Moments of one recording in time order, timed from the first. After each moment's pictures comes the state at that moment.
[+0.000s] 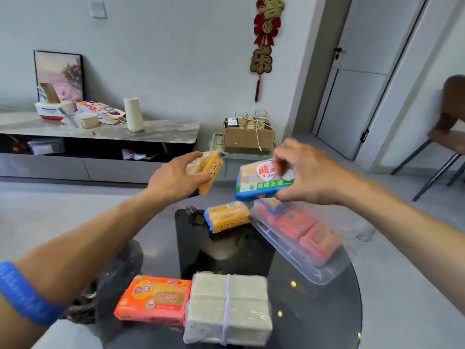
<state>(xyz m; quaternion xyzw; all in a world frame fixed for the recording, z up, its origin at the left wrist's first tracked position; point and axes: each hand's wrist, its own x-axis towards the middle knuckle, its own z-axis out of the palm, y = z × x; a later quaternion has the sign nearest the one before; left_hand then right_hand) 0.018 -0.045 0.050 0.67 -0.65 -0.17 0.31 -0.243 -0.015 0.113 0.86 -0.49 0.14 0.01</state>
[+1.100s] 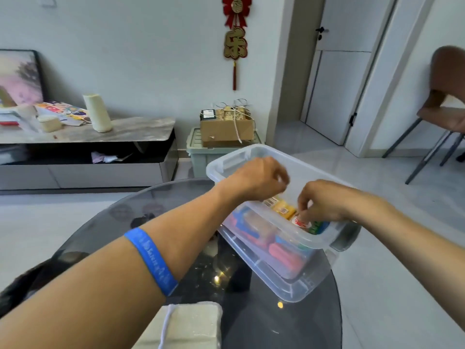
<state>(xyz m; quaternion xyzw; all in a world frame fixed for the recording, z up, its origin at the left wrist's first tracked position) -0.201 -0.127 0.033 0.48 -0.85 -0.16 0.17 -0.377 -0.099 0.024 0.77 -0.64 -0.07 -0.07</state>
